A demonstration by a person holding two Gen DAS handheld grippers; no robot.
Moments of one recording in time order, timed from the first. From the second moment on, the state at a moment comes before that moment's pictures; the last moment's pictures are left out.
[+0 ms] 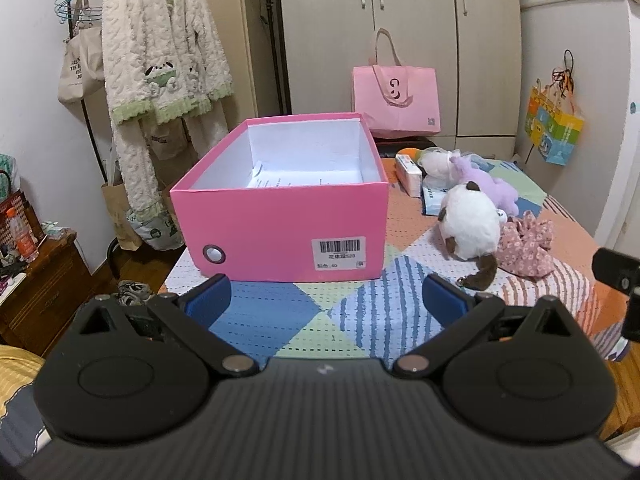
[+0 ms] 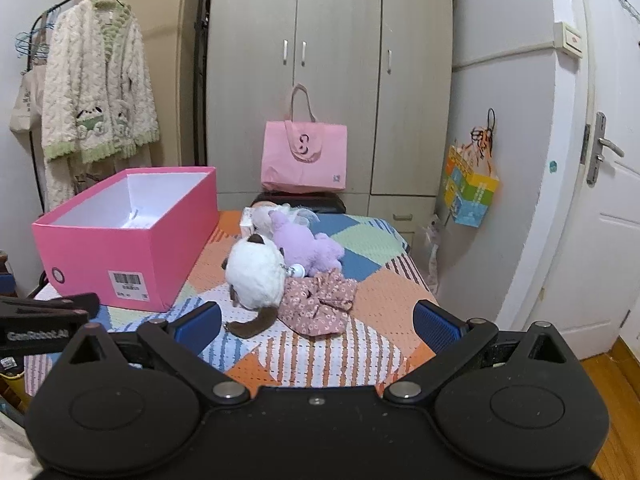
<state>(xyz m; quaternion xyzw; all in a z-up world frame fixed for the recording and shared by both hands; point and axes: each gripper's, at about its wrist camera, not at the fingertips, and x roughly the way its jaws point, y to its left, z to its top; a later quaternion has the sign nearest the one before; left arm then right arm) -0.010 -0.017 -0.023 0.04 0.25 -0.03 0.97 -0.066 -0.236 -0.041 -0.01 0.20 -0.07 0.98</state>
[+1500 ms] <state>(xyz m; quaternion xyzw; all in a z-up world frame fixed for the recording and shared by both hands) -0.022 0.000 -0.025 0.02 0.22 -0.02 0.98 -0.053 -0.244 -0.060 0.00 0.23 -0.08 0.97</state>
